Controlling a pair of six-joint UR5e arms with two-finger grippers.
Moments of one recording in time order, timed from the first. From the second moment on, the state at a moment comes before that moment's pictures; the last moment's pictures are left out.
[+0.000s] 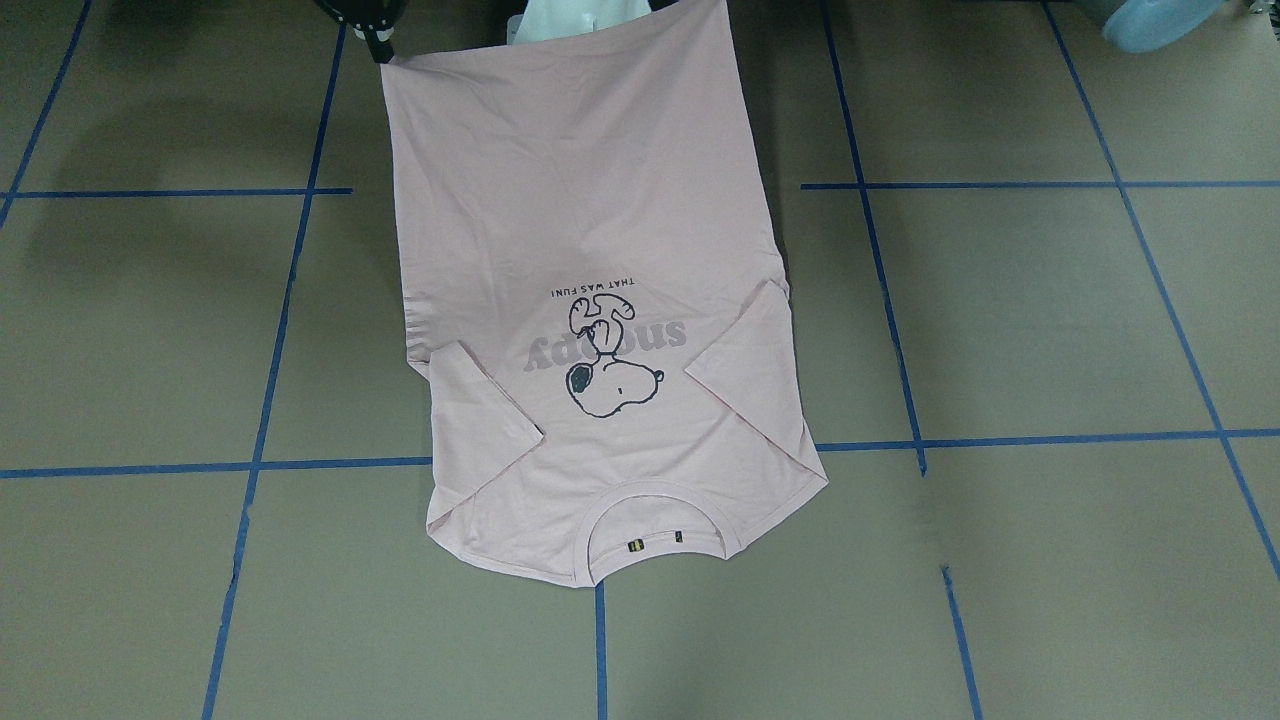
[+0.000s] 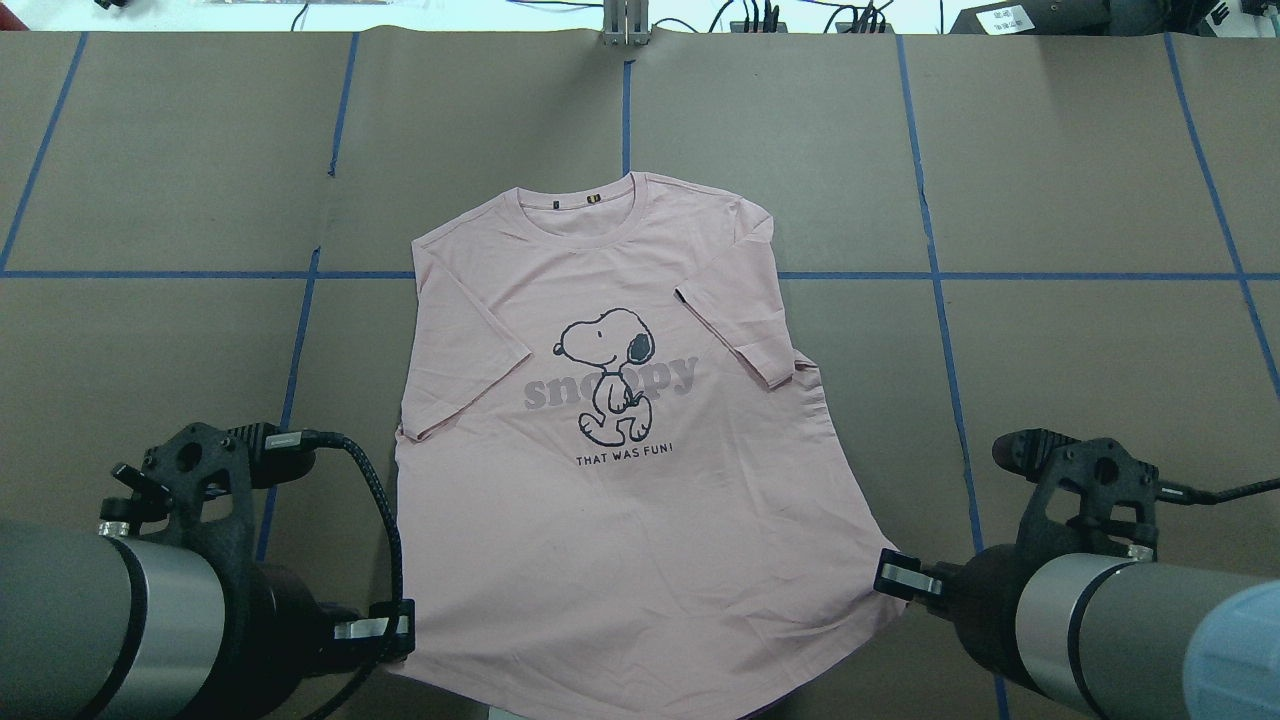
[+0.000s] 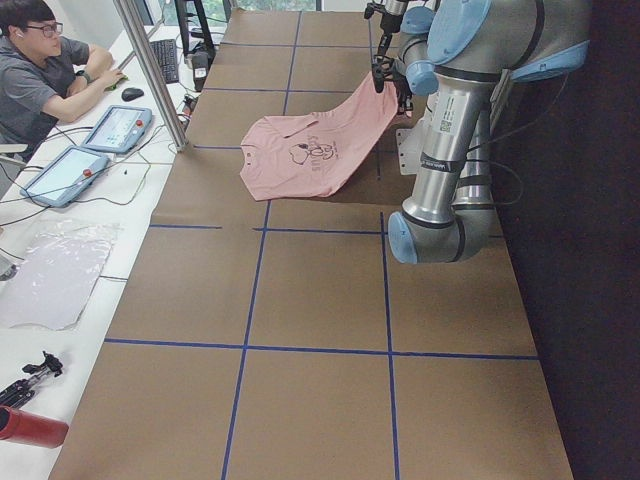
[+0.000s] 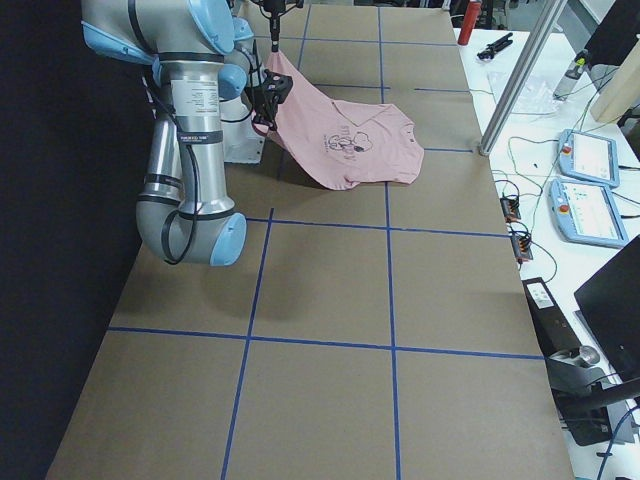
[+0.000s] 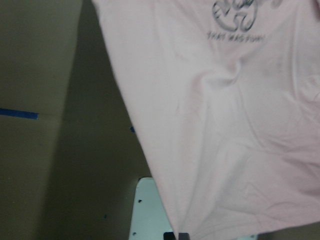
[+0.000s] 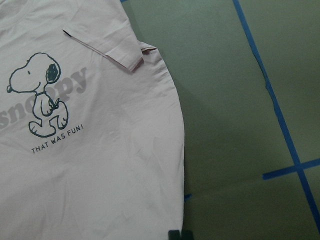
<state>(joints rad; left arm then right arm) -0.25 -2.01 -2.57 -1.16 -1.80 -1.56 0.15 -1.33 2.63 -2.00 1.49 1.76</state>
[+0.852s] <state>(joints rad) -0.62 -2.05 -2.17 -1.31 -1.81 -1.15 0.61 -1.05 2.10 -1.85 1.67 1.39</state>
